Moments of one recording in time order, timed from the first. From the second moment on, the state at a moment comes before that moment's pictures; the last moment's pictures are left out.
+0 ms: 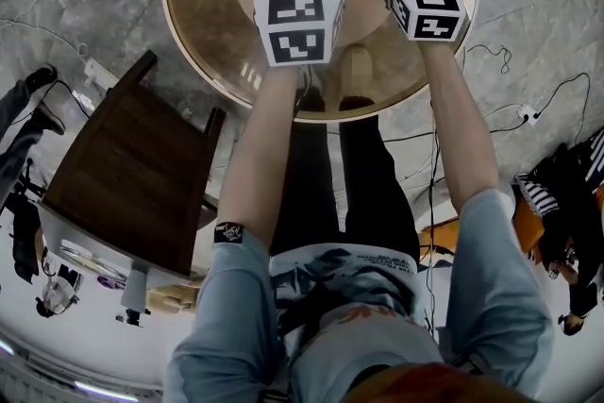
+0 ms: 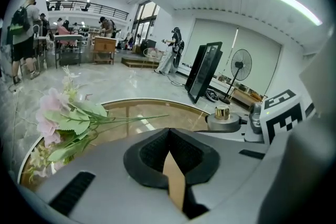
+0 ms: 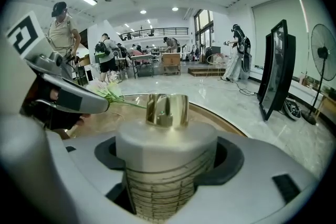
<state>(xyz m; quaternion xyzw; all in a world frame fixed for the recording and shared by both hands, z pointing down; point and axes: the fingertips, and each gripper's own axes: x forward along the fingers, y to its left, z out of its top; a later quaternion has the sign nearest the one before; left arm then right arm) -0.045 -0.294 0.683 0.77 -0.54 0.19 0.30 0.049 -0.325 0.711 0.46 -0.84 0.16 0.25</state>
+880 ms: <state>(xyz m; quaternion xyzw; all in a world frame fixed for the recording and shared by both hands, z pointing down) -0.065 -0.302 0.697 0.75 -0.54 0.18 0.33 0.040 -0.350 0.724 0.43 -0.85 0.12 0.29</state>
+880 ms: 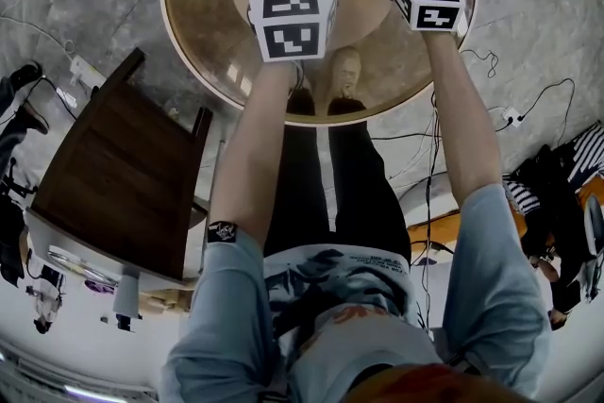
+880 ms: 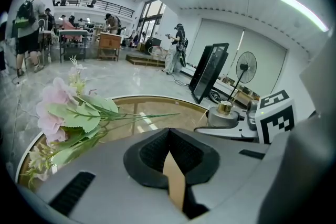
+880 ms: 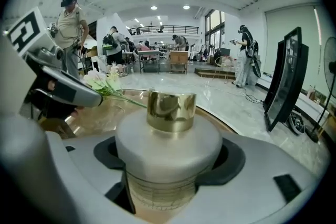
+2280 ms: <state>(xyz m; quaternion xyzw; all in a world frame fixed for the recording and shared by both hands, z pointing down) -0.083 -0.210 0.596 0.71 -0.63 0.13 0.29 0.081 -0.256 0.650 0.41 -0.85 0.16 0.29</state>
